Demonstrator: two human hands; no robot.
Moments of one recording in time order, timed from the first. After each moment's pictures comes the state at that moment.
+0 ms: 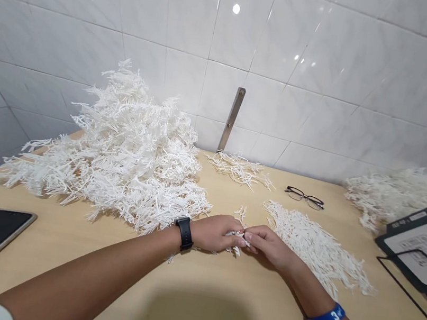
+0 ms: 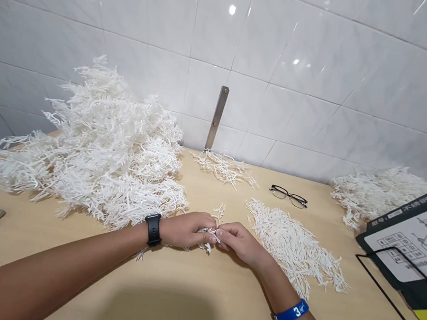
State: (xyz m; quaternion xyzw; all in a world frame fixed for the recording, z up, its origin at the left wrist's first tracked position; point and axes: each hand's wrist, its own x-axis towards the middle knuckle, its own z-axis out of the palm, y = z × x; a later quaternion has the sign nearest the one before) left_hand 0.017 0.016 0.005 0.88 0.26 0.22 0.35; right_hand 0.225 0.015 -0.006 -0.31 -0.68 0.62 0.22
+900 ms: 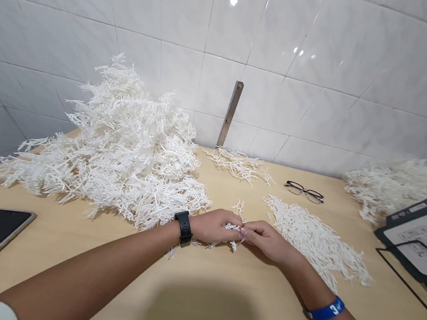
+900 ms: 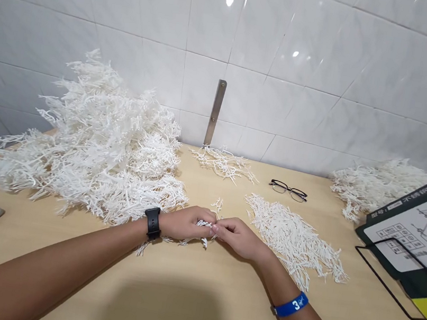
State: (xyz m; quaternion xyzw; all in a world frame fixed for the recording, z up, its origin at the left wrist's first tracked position) left_hand 0.015 0.013 0.006 0.81 0.27 0.24 0.47; right_hand 0.228 0.018 -0.004 -0.33 -0.76 0.52 0.18
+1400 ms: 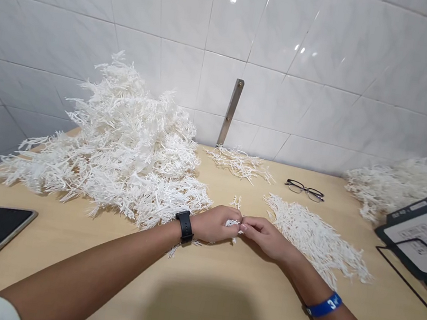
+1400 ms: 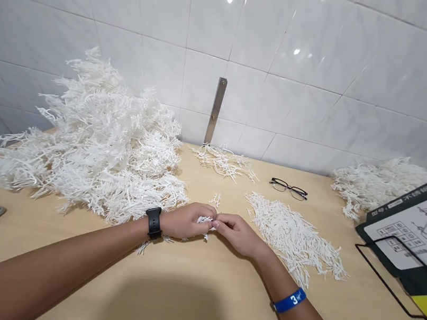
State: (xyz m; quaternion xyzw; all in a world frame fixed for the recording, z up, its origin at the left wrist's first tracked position) left_hand 0.019 0.012 0.007 0.83 0.29 0.28 0.38; right_hand 0.219 0.014 0.006 -0.34 -0.77 0.50 0.21
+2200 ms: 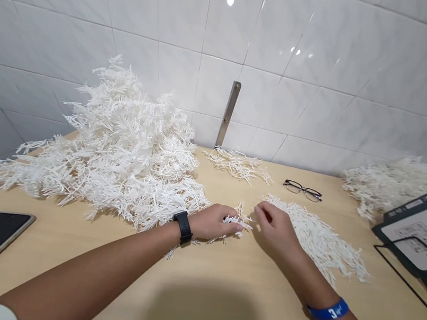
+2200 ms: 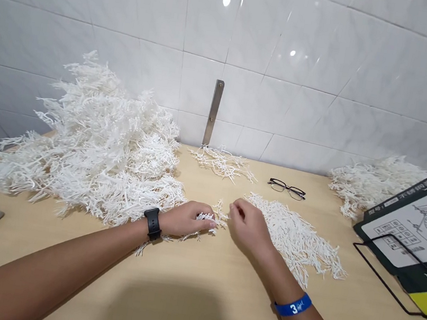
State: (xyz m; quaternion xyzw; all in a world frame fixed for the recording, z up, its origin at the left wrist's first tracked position) left_hand 0.014 0.014 0.005 0.80 0.39 0.24 0.39; right_hand 0.225 0.014 0.017 -0.56 -0.77 0.12 0.28
